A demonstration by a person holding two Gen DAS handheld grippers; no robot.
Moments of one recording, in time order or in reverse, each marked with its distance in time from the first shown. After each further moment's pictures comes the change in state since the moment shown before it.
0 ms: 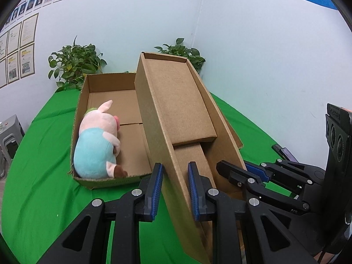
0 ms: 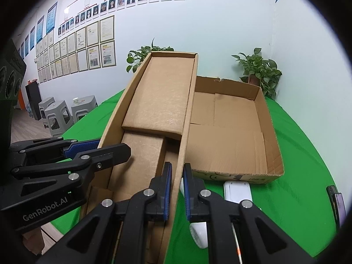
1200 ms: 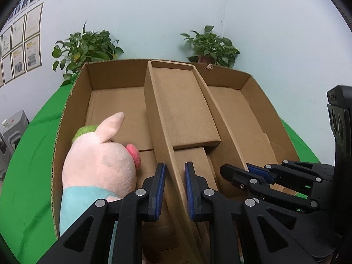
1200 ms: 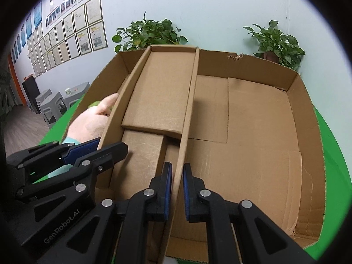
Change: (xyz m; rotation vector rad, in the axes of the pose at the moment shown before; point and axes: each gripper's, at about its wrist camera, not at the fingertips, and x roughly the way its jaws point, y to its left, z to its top) left arm 0.191 0.105 0.068 -0.050 0.070 0.124; right arm 0.165 -0.045 0.059 0.031 0.194 0.075
